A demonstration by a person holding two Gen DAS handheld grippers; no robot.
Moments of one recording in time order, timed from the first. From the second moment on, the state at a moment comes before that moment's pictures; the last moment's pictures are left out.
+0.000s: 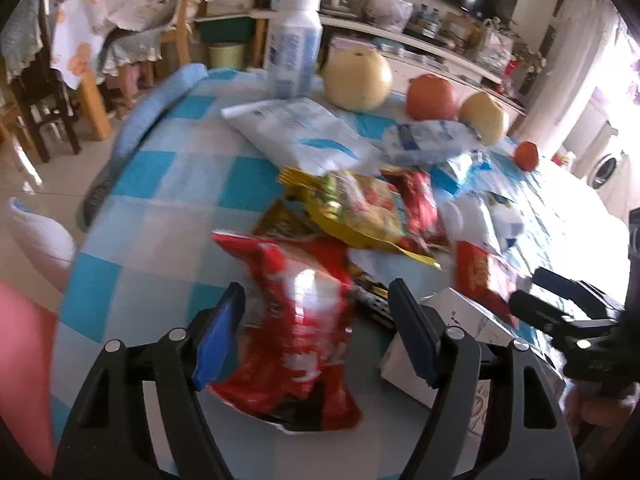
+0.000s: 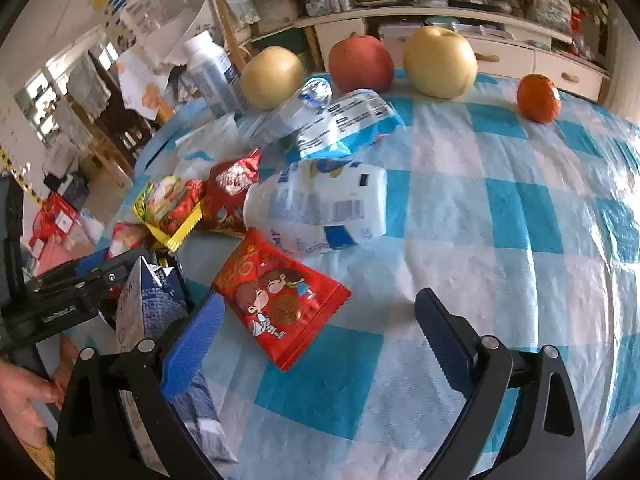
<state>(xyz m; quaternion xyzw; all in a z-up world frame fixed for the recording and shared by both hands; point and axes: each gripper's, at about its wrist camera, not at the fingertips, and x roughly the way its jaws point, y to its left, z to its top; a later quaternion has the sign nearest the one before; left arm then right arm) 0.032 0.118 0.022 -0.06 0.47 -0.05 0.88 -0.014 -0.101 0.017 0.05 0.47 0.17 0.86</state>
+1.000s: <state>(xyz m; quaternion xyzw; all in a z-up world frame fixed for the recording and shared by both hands) 0.033 0.118 0.014 -0.01 0.47 -0.03 0.88 -0.005 -0.063 0.013 -0.06 0.44 0.18 0.88</state>
